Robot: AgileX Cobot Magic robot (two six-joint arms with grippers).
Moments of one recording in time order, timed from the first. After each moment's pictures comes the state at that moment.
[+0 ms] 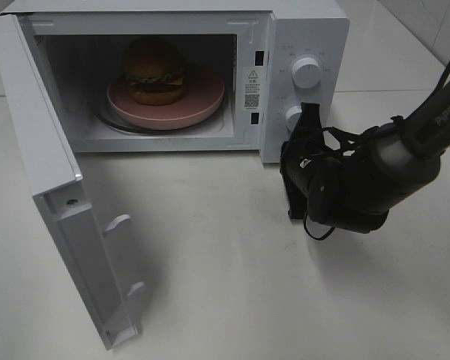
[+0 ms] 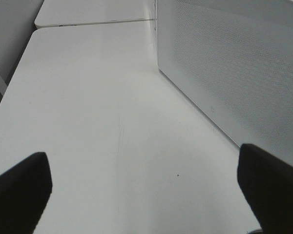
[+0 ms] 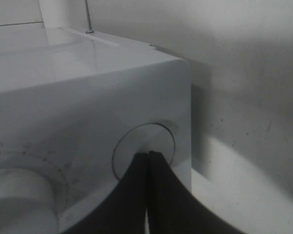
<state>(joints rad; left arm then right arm) 0.03 0.00 -0.50 -0.08 1.05 0.11 0.57 2.13 -0.85 0.67 -0.90 1.38</state>
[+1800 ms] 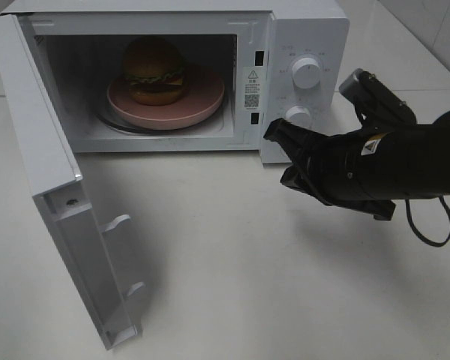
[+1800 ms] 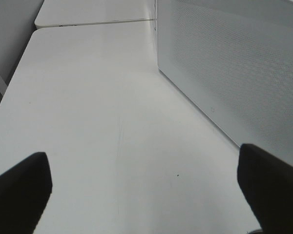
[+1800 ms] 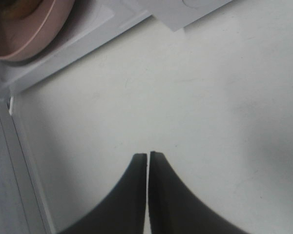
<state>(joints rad) 0.03 0.00 -0.50 -0.08 1.05 0.11 0.57 1.53 -0.62 0.42 -0.15 0.48</state>
